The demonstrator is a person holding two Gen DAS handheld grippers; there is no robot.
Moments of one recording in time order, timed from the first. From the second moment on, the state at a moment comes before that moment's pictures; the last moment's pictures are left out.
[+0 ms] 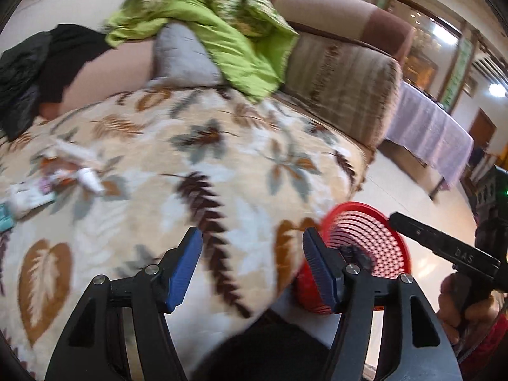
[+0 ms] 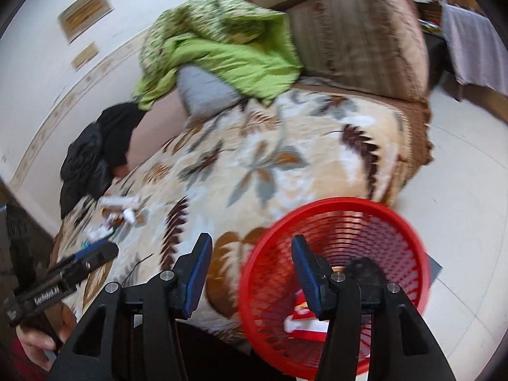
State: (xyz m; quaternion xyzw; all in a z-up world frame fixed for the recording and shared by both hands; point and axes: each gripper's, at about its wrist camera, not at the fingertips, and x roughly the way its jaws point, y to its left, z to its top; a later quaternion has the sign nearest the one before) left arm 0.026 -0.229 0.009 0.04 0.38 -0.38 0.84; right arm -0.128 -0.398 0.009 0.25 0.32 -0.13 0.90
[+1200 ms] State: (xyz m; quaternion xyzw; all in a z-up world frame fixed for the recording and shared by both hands) left arm 0.318 0.077 -0.068 -0.20 0.44 -0.11 0.87; right arm 0.049 -0.213 -0.046 0.16 0.41 0.09 0.89
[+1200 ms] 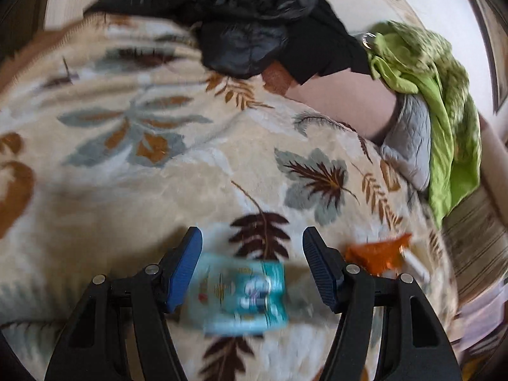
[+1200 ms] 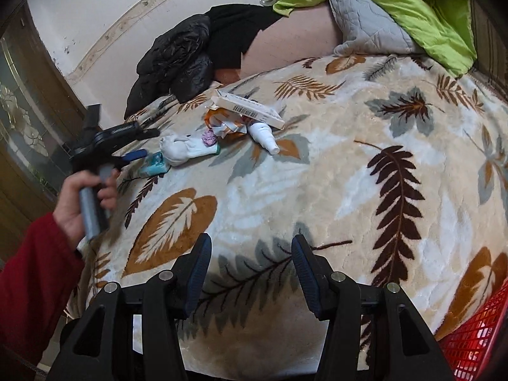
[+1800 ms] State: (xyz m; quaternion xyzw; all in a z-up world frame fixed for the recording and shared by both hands) left arm 0.195 0.007 -0.072 0.08 0.50 -0.29 0.81; right arm 0.049 -0.219 -0.046 0.18 0.41 0.11 0.89
